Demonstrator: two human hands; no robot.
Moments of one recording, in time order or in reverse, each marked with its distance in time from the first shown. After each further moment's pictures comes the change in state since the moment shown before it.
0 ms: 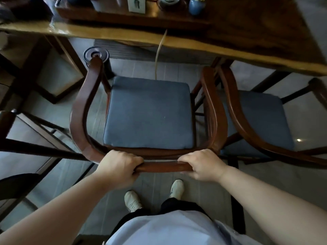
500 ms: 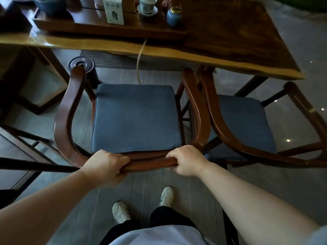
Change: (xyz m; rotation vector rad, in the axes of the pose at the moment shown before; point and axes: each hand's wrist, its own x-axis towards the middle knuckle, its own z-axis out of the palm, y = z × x) left_hand 0.038 0.005 0.004 -0.004 0.014 0.105; right_hand 0.004 0.031 -0.014 0.080 -0.026 0.185
